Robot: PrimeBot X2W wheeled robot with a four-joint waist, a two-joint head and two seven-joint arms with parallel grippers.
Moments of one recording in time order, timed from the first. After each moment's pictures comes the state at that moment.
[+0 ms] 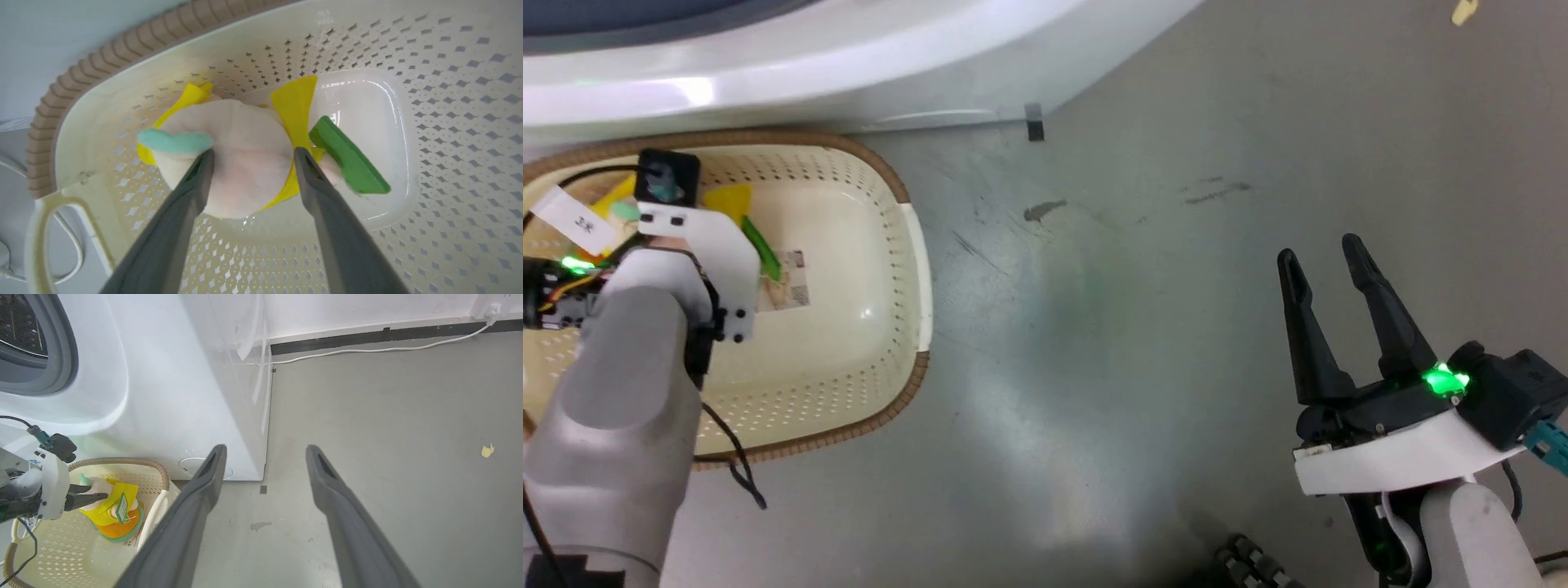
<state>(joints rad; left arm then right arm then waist) -0.84 0.37 -0.21 0.83 -0.08 0.09 0.36 -0.22 -0.05 0.11 -0.04 0.31 0.13 -0.21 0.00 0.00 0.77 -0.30</state>
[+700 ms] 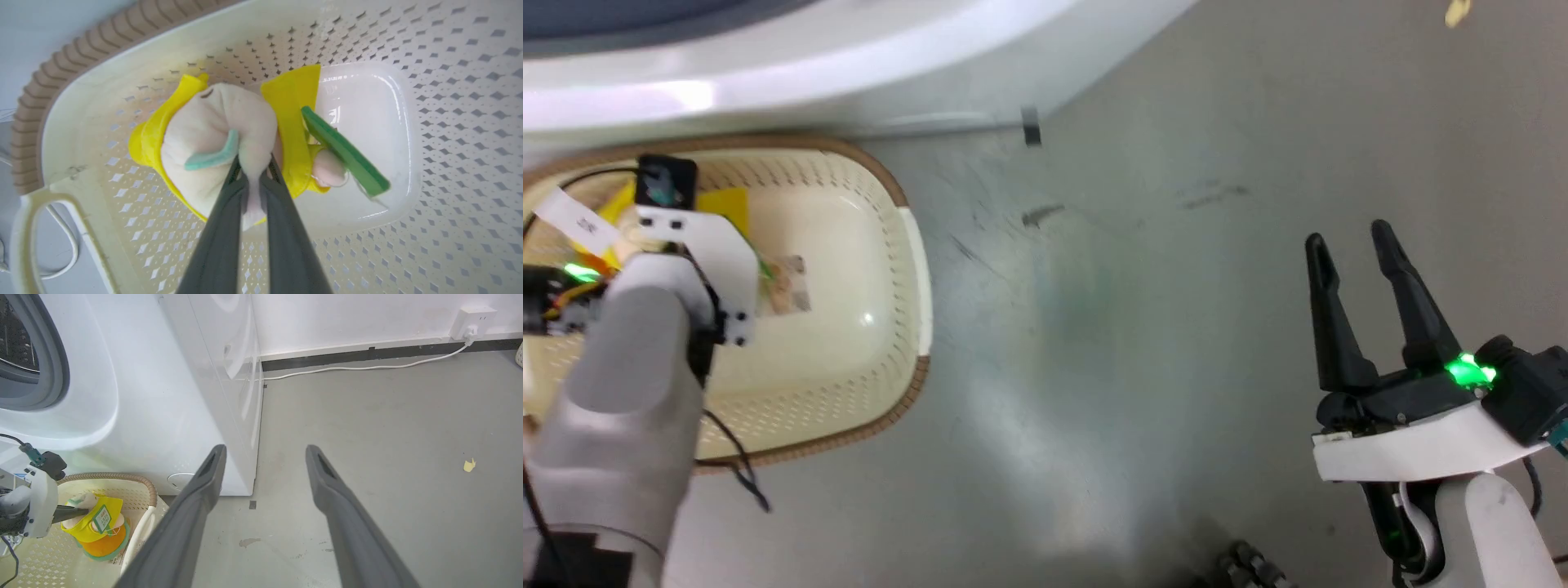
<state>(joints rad) -0.91 0.38 -0.28 0.99 -0.14 0.09 0.31 -0.23 -0.05 0.07 -0.03 0.31 0.13 -0.25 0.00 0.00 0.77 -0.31</state>
